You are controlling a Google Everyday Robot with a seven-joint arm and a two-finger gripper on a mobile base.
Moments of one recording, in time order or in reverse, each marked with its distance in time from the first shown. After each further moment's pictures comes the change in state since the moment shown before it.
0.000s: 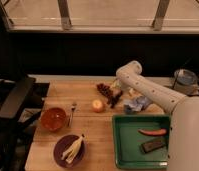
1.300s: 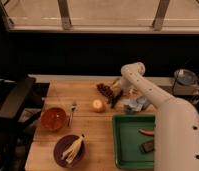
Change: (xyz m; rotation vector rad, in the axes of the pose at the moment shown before) arm 0.020 -0.003 0.050 0.061 -0.104 0.065
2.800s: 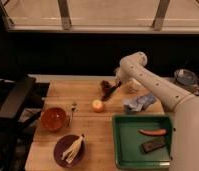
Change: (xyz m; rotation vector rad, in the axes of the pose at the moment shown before) arm 0.002 -0.039 -0.115 0.075 0.142 -0.128
